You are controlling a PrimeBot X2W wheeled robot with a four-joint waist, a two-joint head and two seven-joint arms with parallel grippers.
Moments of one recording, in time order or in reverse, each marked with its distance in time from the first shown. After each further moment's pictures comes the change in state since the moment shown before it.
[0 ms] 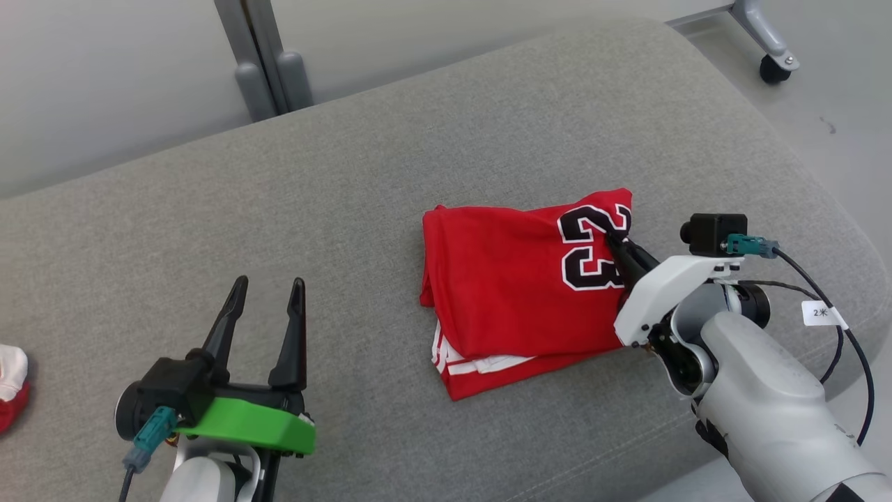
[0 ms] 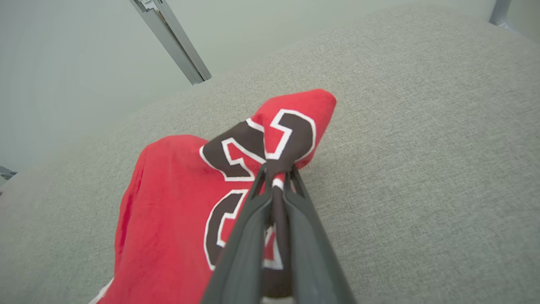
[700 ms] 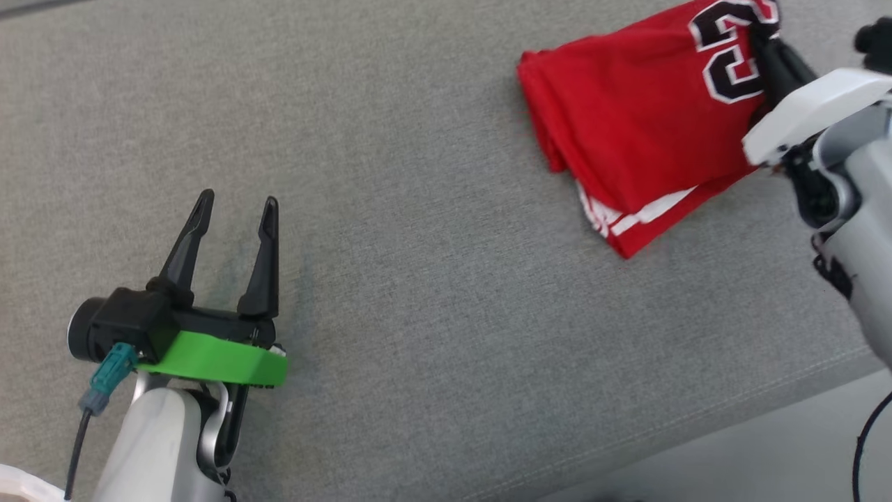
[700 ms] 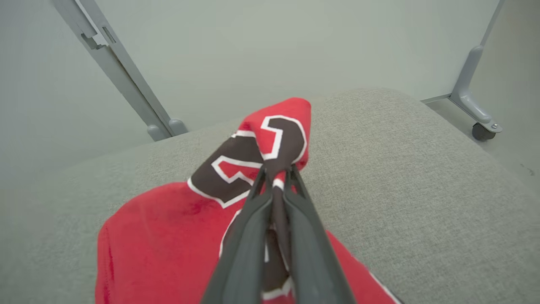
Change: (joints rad) left arm -0.155 0.080 -0.018 -0.036 -0.002 0.000 0.000; right arm -0.331 -0.217 0.006 0.026 0.114 0.000 -0.064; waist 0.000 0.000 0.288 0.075
